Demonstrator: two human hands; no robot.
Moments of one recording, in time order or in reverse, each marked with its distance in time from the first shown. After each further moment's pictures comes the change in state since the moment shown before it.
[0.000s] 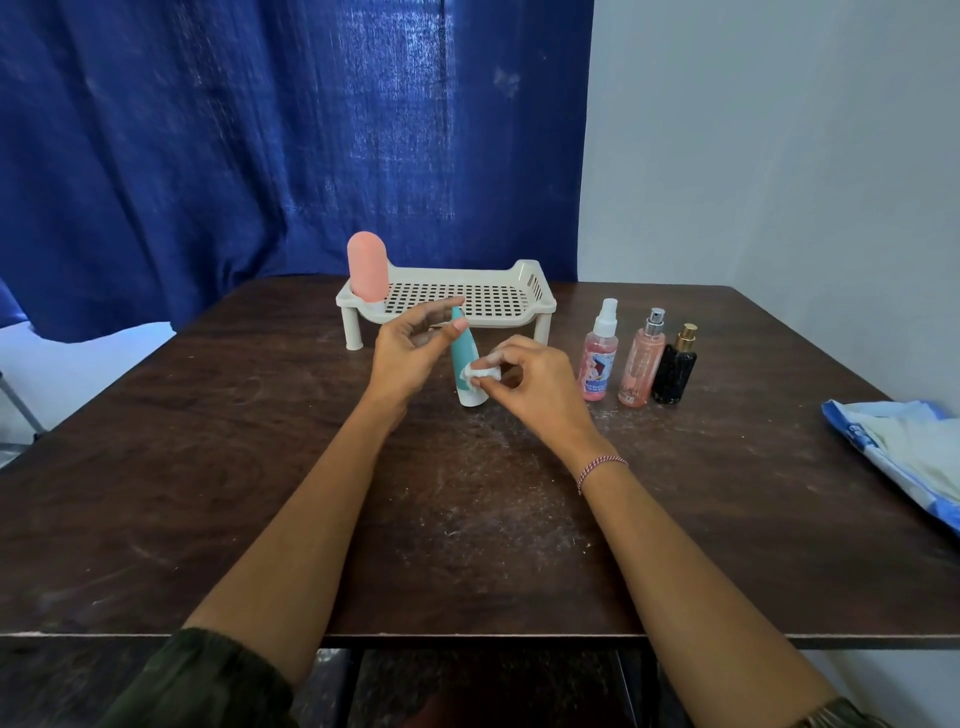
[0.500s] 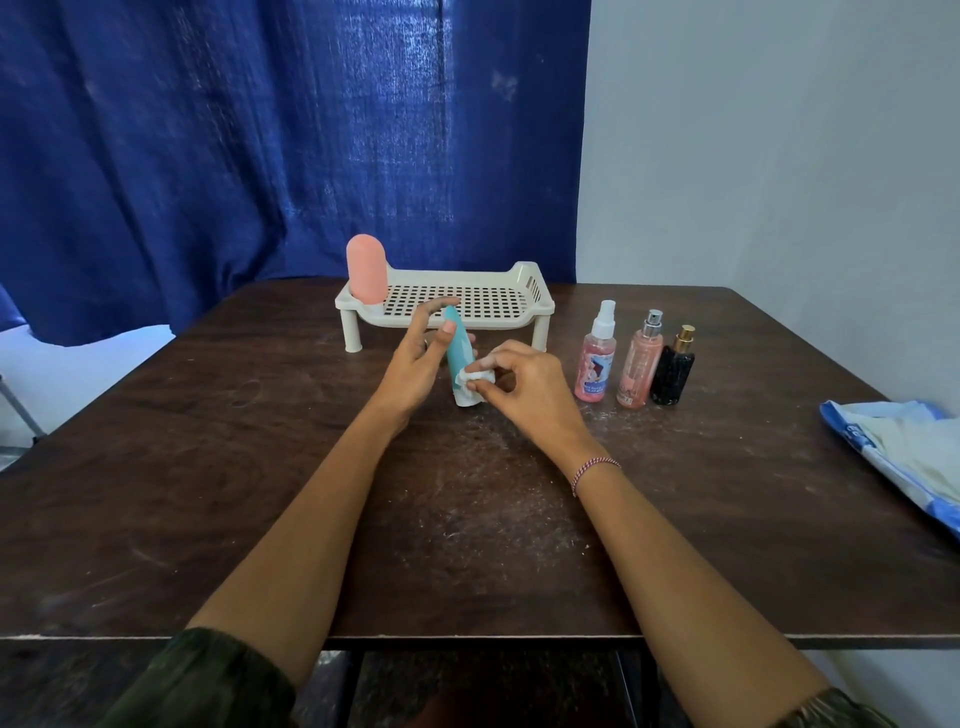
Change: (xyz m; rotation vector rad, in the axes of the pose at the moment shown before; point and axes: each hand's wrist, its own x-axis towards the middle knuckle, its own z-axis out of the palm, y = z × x) left_hand -0.004 -0.009 0.000 0.074 -0.179 -0.054; right_hand 0.001 0.000 0.005 0.031 -0.034 0.016
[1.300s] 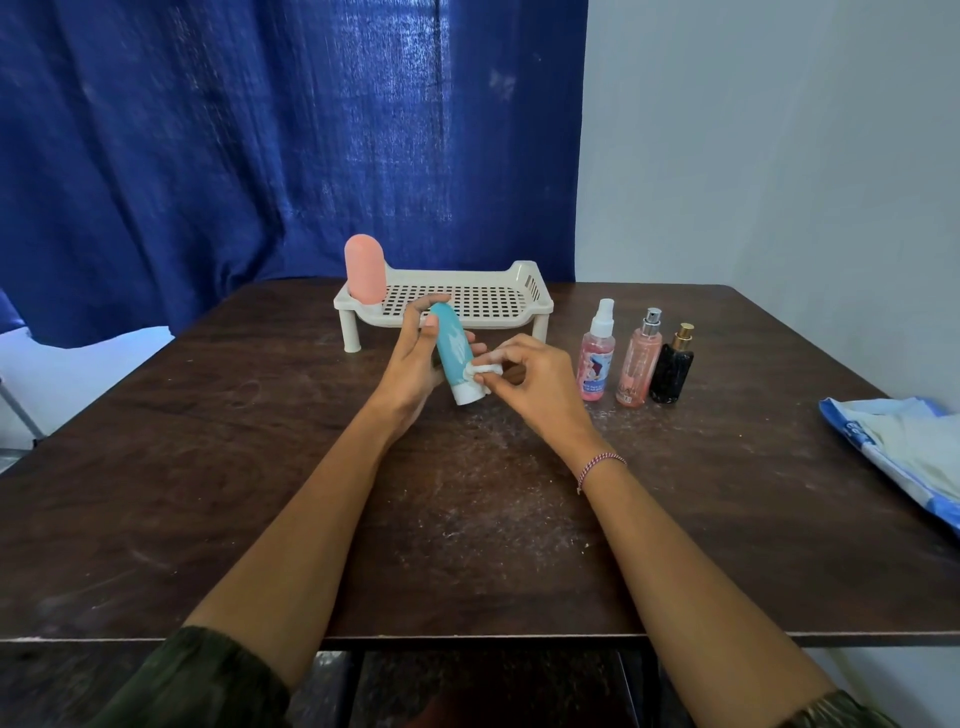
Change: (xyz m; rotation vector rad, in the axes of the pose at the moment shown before) left_hand 0.000 0.001 0.003 -0.367 -0.034 -0.043; right_hand 0.001 0.004 -0.006 0.053 0.063 0.020
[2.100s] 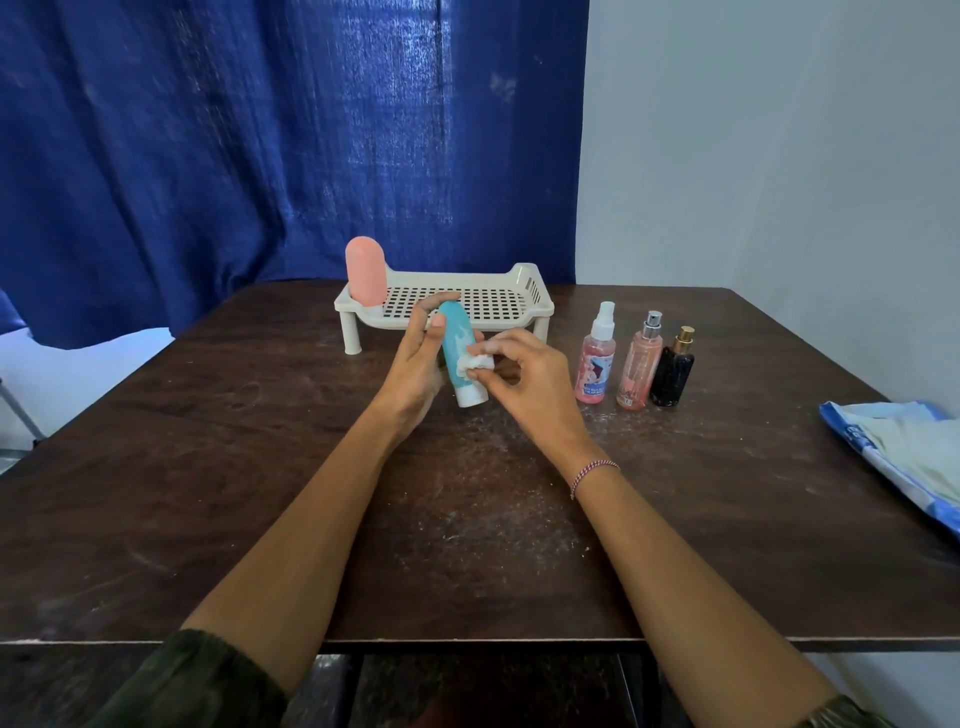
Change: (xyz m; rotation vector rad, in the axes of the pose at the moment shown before) left_hand -0.002 0.001 0.006 -0.066 -0.044 0.062; right_hand -0.001 -0.010 0.003 0.039 0.070 -0.067
